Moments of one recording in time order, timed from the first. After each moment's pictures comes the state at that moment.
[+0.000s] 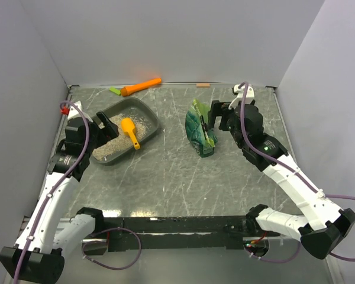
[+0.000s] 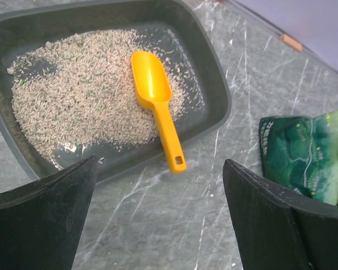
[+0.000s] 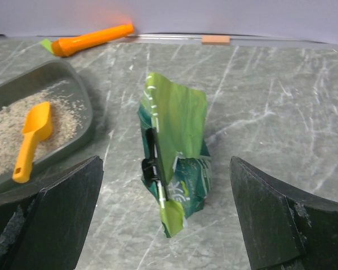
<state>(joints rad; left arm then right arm) -0.18 0.88 0.95 -0.50 -0.16 -0.58 0.58 1.06 1.15 -0.36 0.38 0.24</state>
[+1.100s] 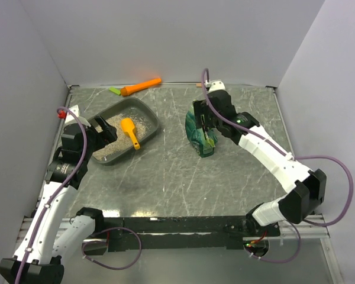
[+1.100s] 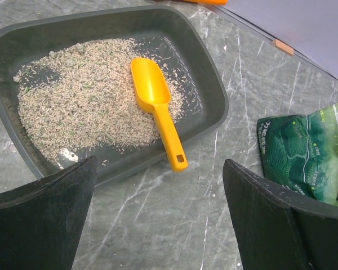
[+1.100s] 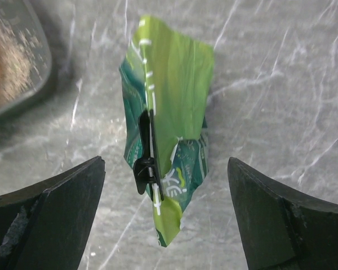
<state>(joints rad) -0.18 0.79 0.89 -0.48 -0.15 -0.54 0.58 1.40 1.38 -0.59 0.35 0.21</state>
